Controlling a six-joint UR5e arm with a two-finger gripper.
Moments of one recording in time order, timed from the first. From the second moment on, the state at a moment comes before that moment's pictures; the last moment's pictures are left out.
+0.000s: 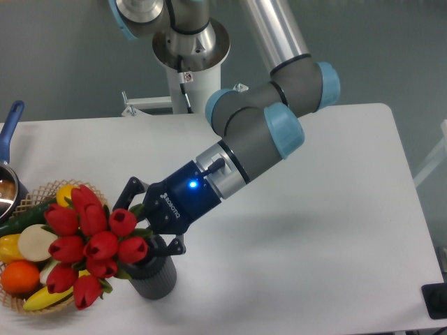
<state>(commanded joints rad) 2.44 -2.06 -1.51 -0.64 0.27 0.89</state>
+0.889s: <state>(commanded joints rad) 2.50 -2.03 -1.74 -0.64 0.28 1.14</state>
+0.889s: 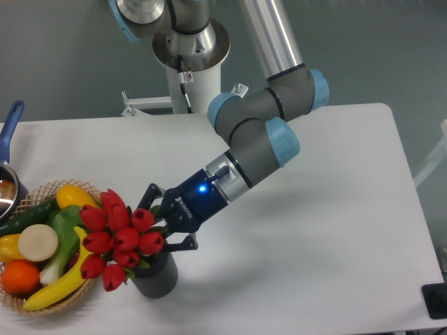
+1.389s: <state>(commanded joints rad) 2.51 -2.03 -1.80 -0.64 0.29 1.18</state>
